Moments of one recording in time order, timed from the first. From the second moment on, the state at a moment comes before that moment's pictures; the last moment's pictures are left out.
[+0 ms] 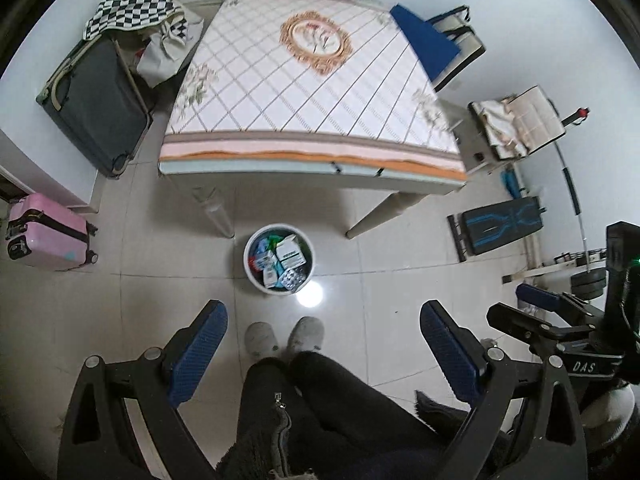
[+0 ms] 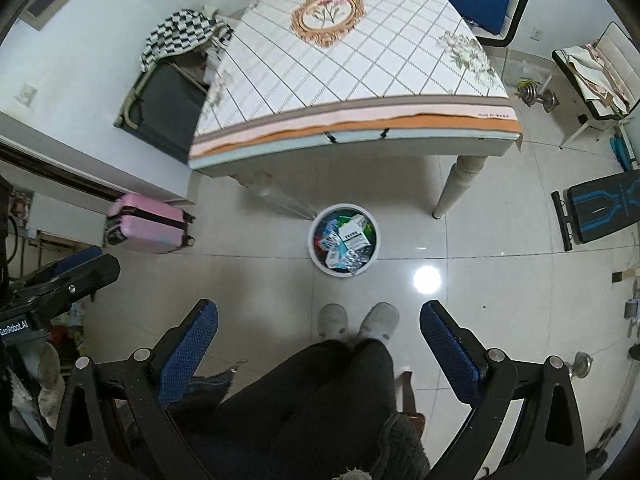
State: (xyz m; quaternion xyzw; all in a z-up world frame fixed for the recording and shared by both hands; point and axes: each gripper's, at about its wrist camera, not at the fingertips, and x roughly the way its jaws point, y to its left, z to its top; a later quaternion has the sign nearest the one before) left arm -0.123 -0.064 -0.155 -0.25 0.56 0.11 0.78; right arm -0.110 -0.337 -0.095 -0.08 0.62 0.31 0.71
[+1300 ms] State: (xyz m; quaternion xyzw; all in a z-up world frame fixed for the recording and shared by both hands) left arm -0.145 -0.079 -0.102 -0.27 0.52 0.06 0.81; right arm -0.132 -0.331 -0.037 -0.06 0.62 0.37 0.69
